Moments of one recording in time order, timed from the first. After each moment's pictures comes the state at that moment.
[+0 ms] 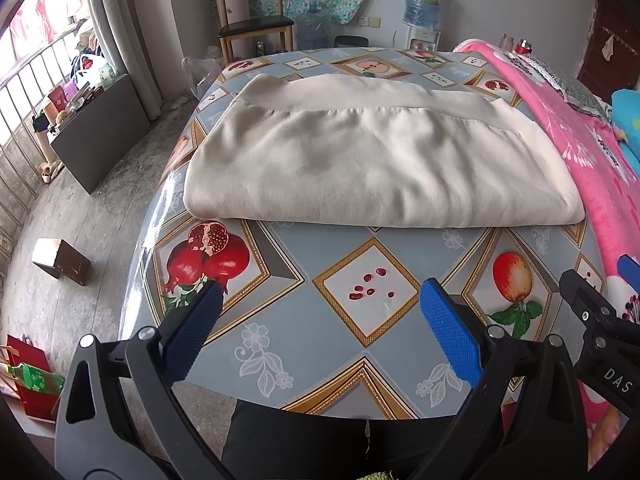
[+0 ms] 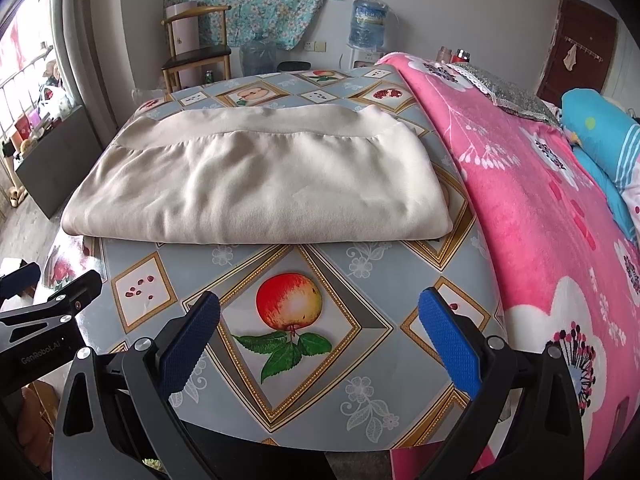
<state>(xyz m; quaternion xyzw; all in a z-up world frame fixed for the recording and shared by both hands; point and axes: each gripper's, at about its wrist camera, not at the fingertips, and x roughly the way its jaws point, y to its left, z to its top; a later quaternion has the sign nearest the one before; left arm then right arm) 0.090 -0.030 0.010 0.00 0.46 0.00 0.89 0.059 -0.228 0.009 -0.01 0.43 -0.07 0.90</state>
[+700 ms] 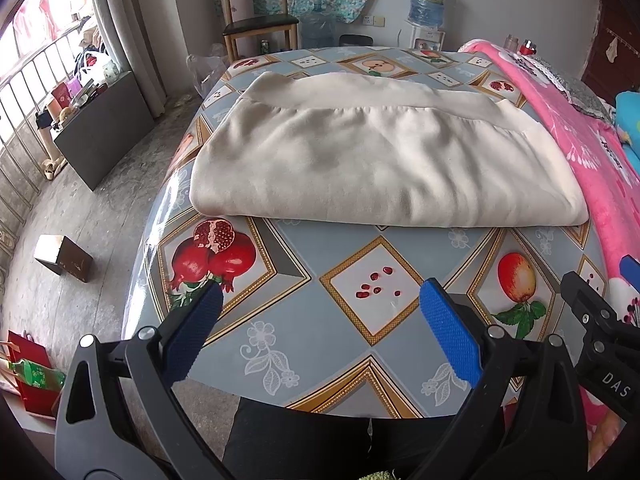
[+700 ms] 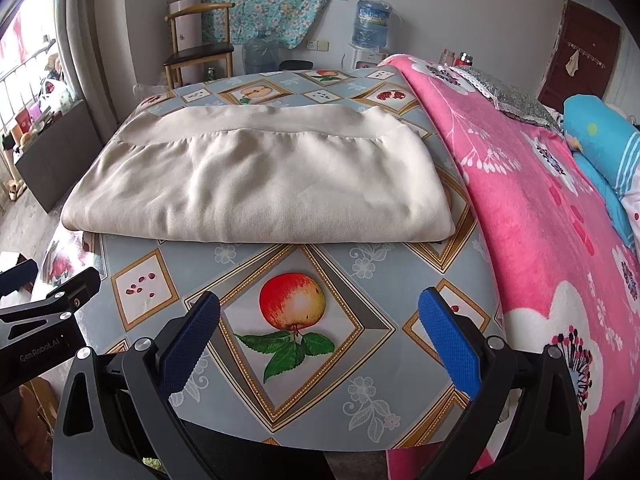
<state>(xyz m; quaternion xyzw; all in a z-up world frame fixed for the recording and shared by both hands) 0.086 -0.023 0.008 0.00 0.47 0.01 0.88 0.060 -0.226 0.008 -0.02 0.43 -0.07 0.90</state>
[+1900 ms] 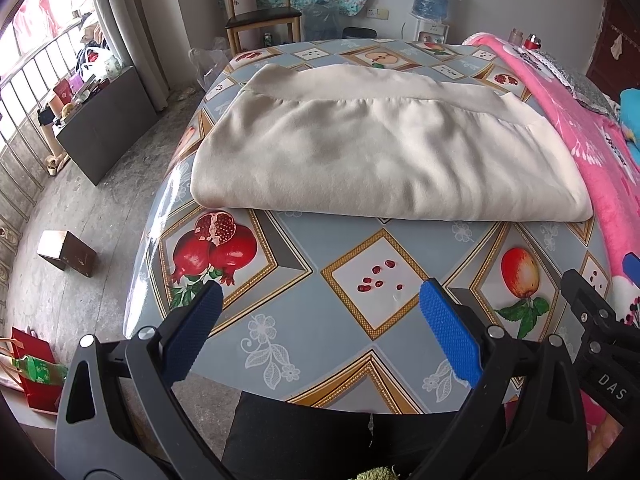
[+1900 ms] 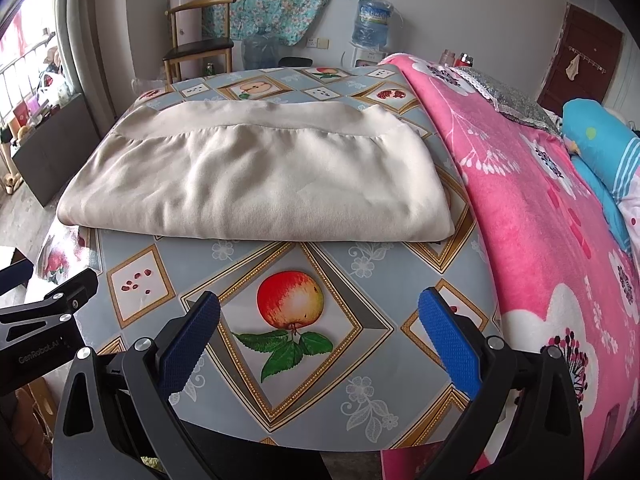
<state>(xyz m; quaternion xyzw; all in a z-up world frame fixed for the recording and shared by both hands) 0.088 -0.027 0.008 0.00 0.48 0.01 0.88 0.063 -0.228 0.007 -0.02 0.44 -0.07 0.90</state>
